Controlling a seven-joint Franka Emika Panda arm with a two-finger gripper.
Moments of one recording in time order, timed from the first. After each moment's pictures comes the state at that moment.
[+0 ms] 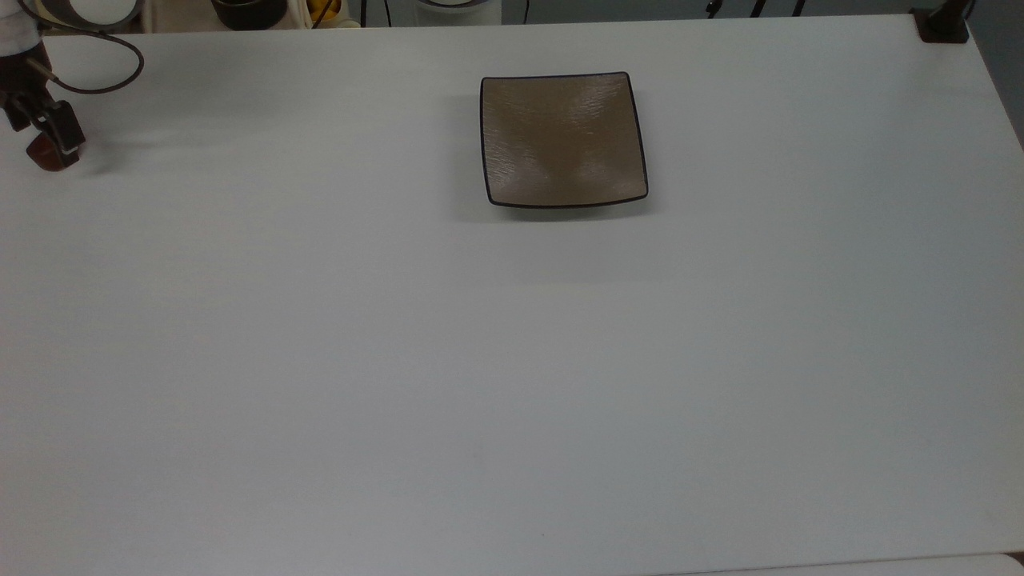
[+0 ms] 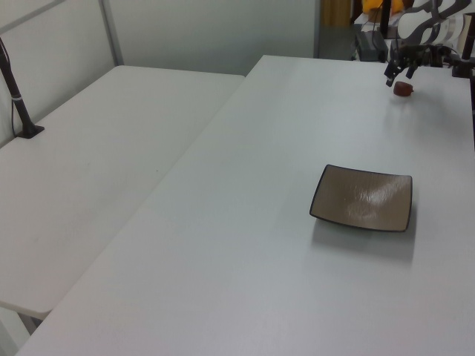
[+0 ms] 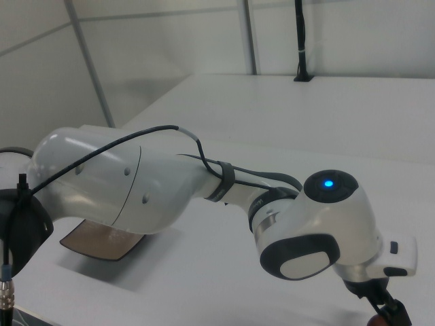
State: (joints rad) arm -0.43 0.44 -0.30 -1.82 0.22 2.52 -0.32
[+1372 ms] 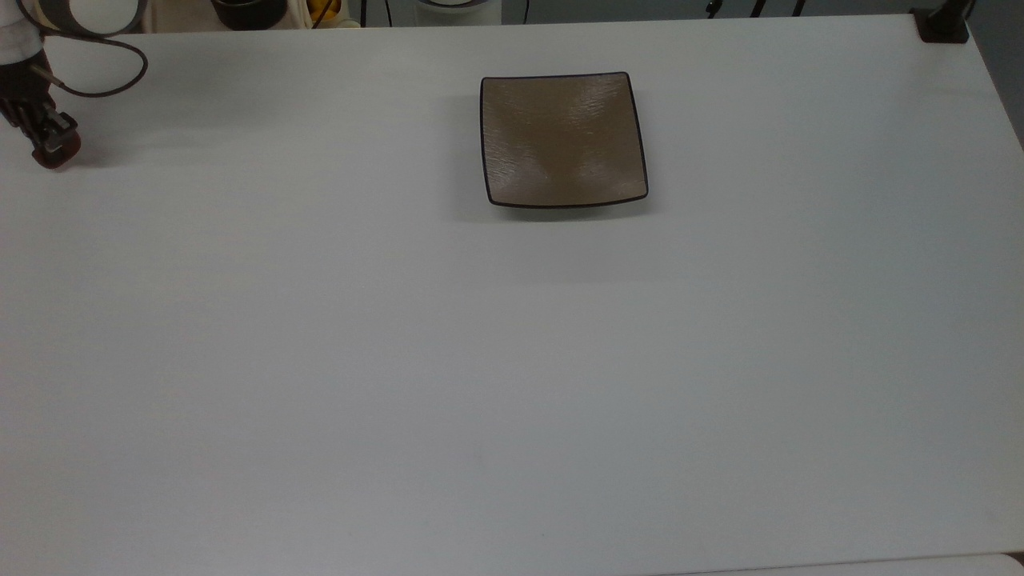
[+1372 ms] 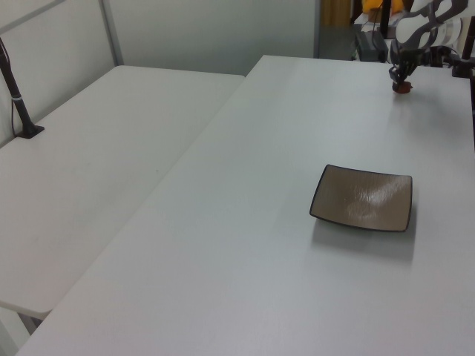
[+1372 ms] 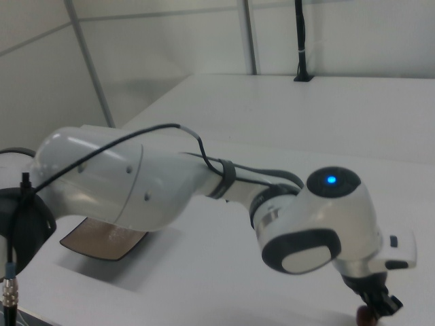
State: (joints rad) arm -0.42 0.46 -0.30 -1.80 0.22 2.50 -0.39
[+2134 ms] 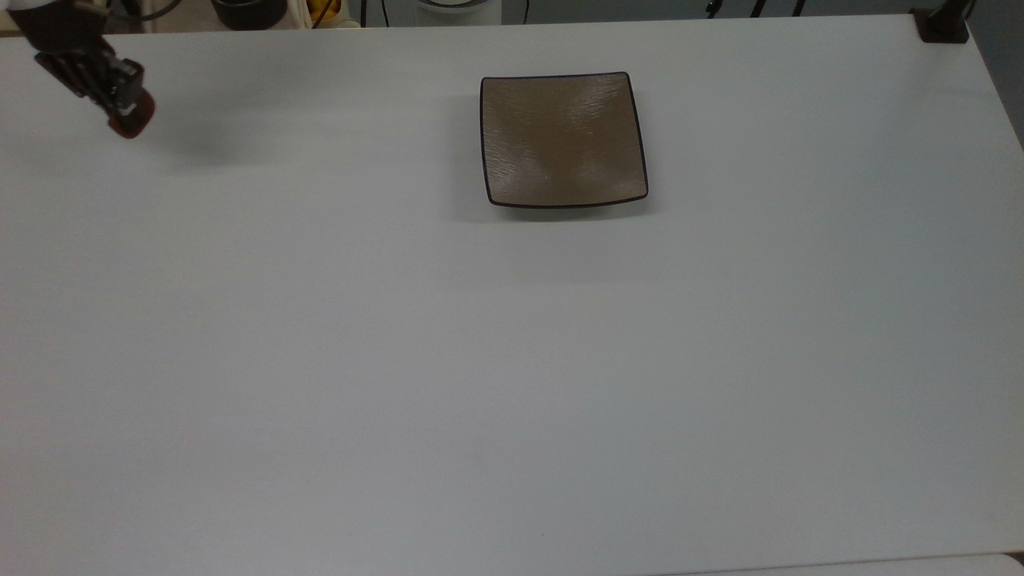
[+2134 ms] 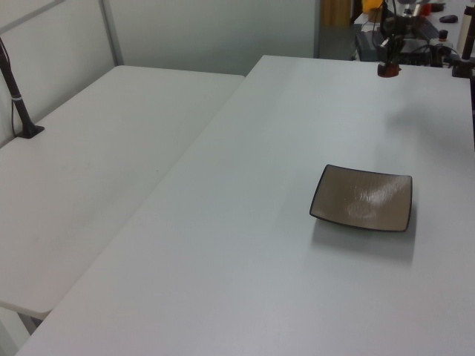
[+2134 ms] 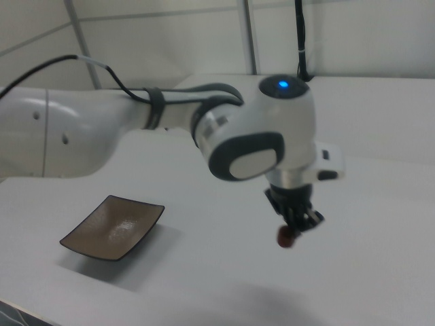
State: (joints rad) arm -0.26 0.20 -0.29 -1.80 0.24 2.08 -0.36
